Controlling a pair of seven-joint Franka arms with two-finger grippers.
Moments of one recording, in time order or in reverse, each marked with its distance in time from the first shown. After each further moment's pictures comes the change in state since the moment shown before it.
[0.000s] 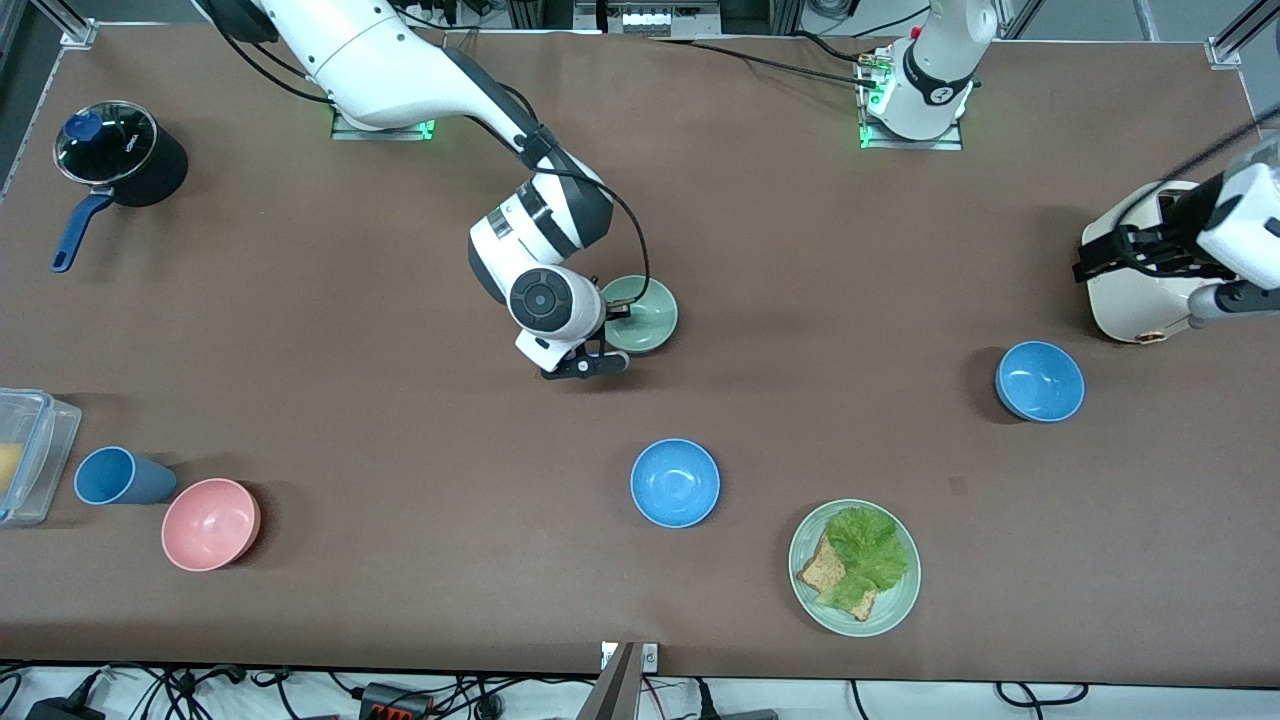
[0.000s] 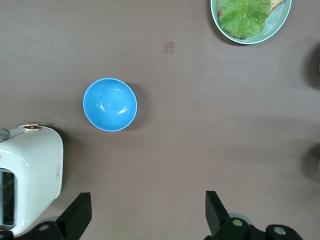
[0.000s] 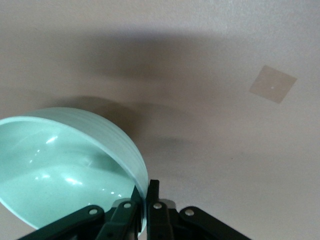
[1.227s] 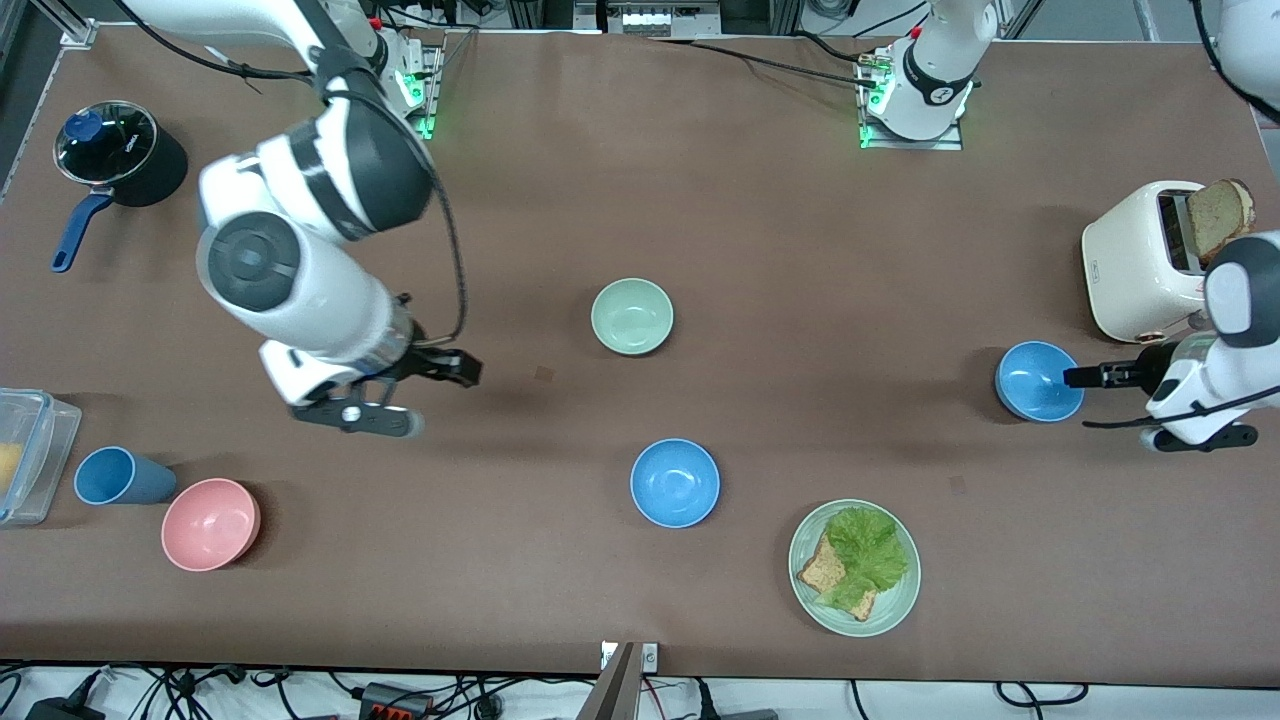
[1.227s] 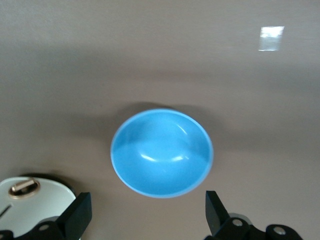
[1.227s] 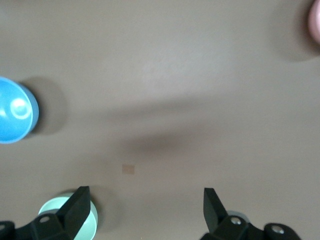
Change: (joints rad) left arm 0.153 0.441 0.002 -0.003 0.135 0.298 0.162; right arm -0.255 -0.220 -0.033 0.307 -0.192 -0.307 0.095
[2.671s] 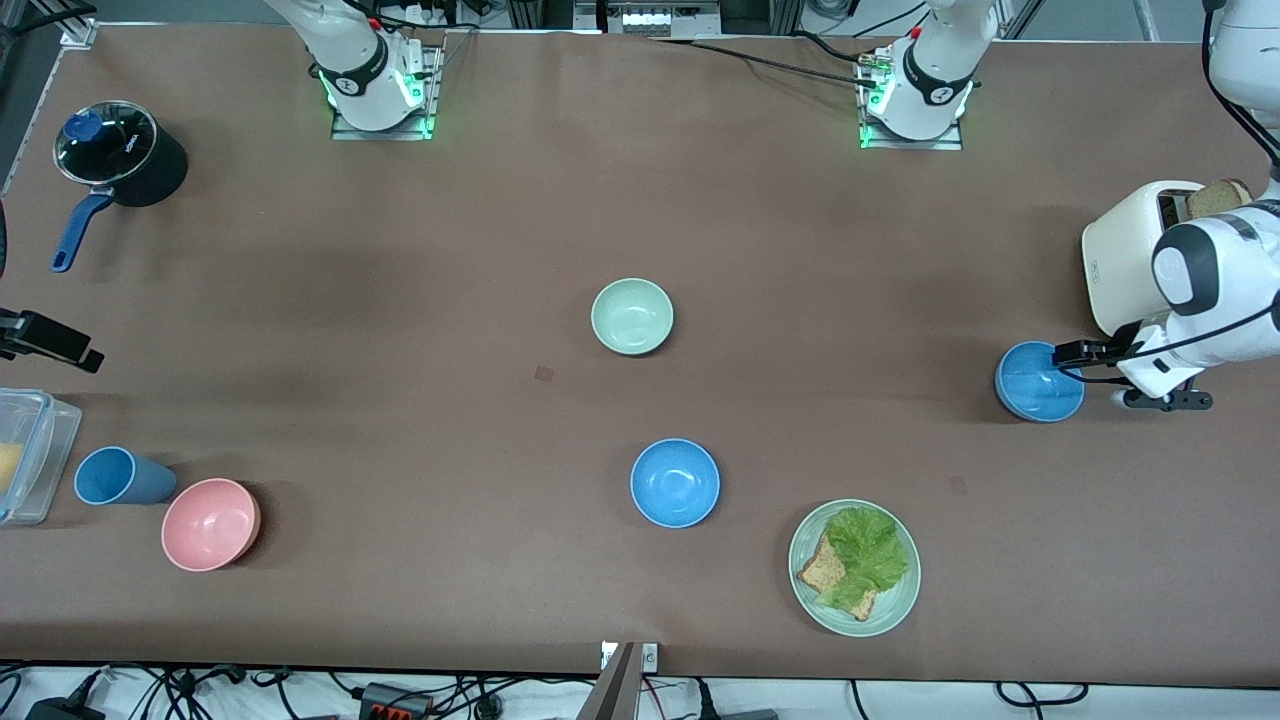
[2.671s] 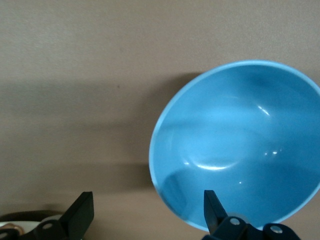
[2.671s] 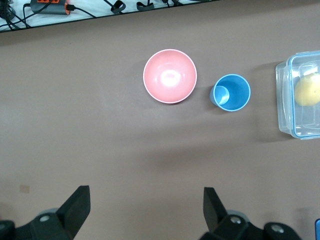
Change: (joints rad) left arm 0.144 -0.047 -0.011 -0.384 0.011 0.436 0.203; right arm -0.280 -0.231 -0.277 -0.107 0.117 -0.033 -0.578
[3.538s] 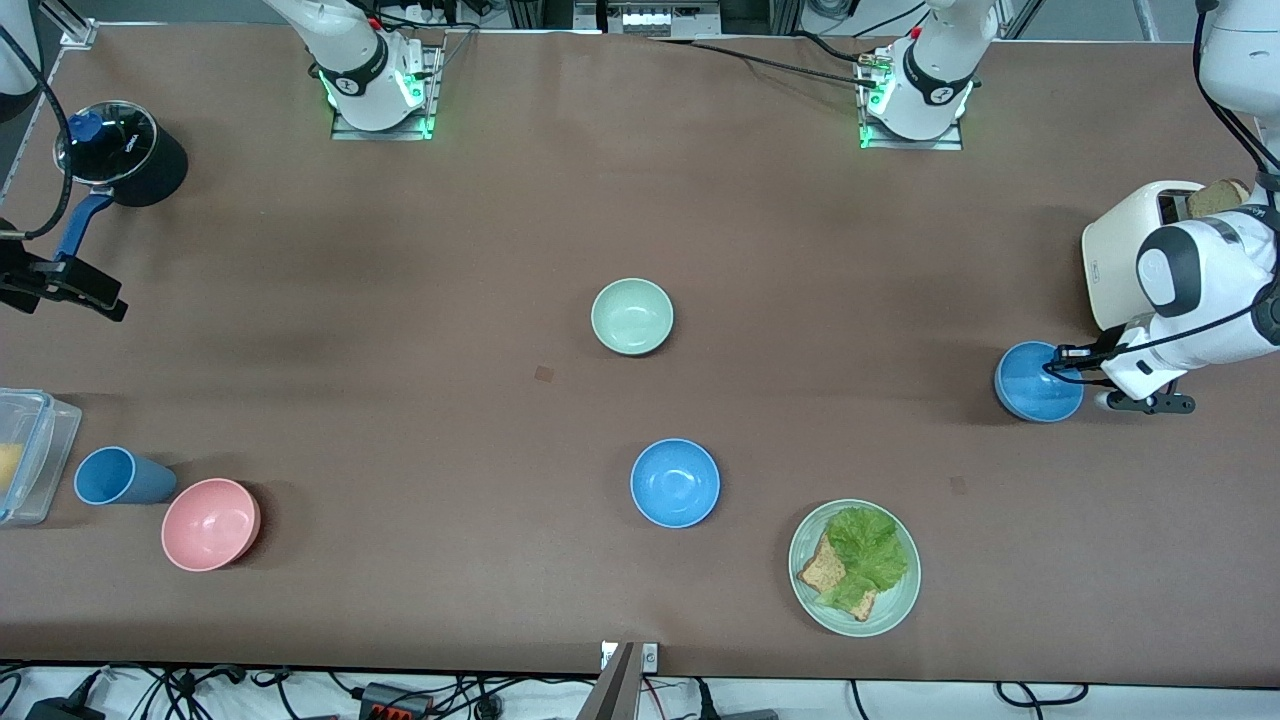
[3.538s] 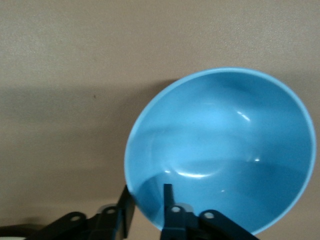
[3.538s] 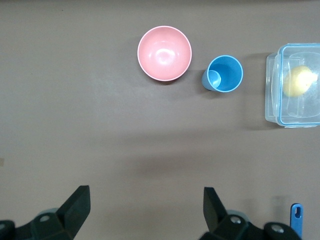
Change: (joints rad) left arm 0.000 0.006 -0.028 -0.006 -0.003 0.020 0.000; right arm 0.024 -0.194 0.011 -0.284 -0.087 0.088 -0.045
